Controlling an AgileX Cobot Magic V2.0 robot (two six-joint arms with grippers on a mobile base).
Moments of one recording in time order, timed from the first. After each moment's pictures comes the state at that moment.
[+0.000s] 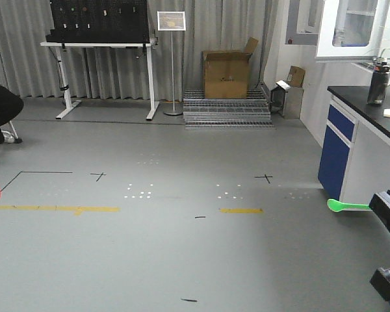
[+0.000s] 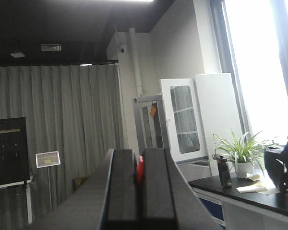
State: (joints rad) left arm -0.03 0.92 -0.69 0.55 -0.74 -0.55; right arm 0.06 0.88 -0.48 -0.54 -0.55 0.47
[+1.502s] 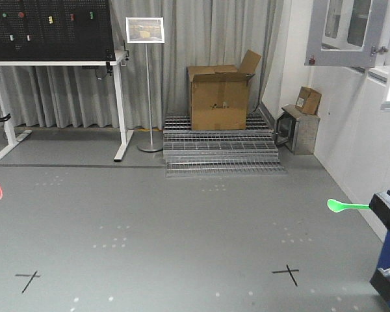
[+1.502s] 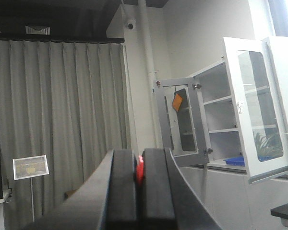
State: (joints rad) left arm -0.03 0.92 -0.69 0.55 -0.74 -0.55; right arm 0.06 0.88 -0.48 -0.54 -0.55 0.47
